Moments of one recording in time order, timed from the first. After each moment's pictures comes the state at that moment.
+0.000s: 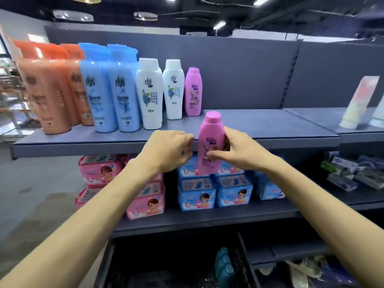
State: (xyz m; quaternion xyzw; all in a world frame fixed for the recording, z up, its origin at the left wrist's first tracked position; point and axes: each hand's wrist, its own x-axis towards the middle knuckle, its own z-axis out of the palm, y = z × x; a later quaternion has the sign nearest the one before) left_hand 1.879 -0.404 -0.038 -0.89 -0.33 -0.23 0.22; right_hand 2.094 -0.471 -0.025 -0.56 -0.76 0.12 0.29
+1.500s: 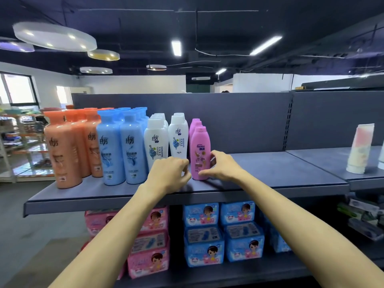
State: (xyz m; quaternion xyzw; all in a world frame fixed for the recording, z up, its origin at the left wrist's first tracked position) left_hand 1.889 -0.342 0.003 -0.85 -0.42 -0.25 0.19; right_hand 2.092 -0.355 0.008 -0.63 -0.68 0.13 0.33
